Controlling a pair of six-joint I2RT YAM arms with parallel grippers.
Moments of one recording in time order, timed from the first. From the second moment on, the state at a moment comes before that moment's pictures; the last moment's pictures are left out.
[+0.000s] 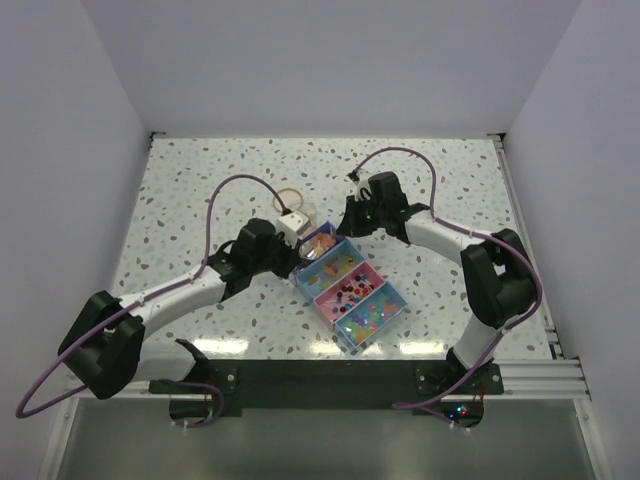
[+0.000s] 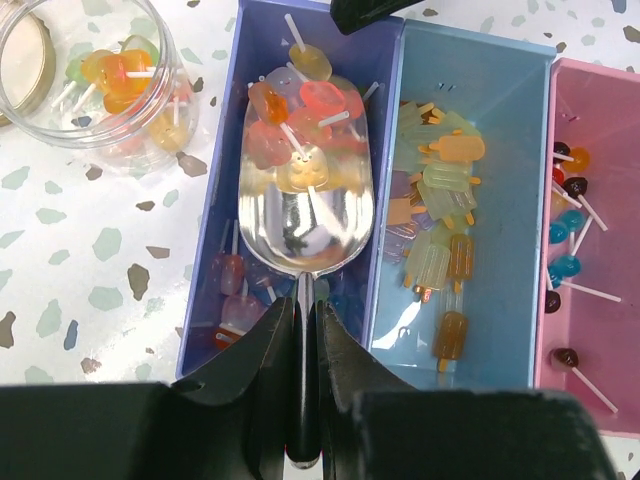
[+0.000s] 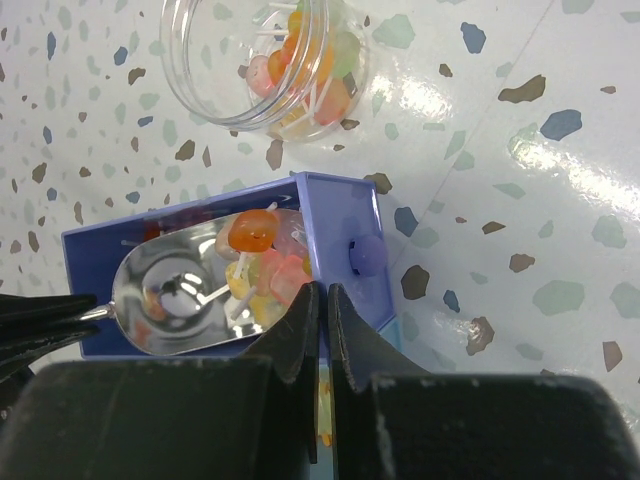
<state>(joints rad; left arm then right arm) -0.65 1.28 0.66 0.01 0.12 -0.04 0.48 1.74 1.09 -0.10 -0.34 0.31</state>
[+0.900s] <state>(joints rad) -0.65 1.35 0.52 0.35 0.14 -0.05 0.45 1.74 1.09 -0.10 -0.35 0.29</state>
